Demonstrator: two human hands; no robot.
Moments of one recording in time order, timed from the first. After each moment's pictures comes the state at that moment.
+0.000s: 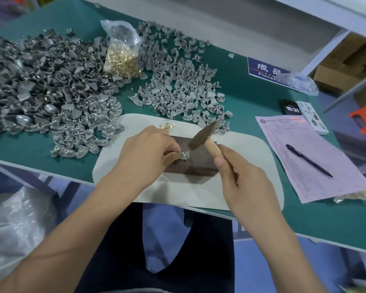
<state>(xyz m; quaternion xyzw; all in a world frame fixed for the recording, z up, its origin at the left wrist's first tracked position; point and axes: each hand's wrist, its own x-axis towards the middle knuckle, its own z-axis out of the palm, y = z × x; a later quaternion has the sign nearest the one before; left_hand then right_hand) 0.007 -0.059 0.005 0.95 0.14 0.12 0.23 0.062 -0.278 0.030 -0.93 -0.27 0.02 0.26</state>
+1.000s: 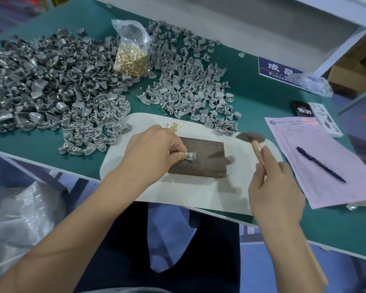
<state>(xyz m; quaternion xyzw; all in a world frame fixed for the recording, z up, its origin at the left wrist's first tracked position) 0.007 -0.057 0.003 0.95 0.15 0.13 0.25 0.090 -0.301 0.003 -0.98 -0.11 -0.12 0.13</state>
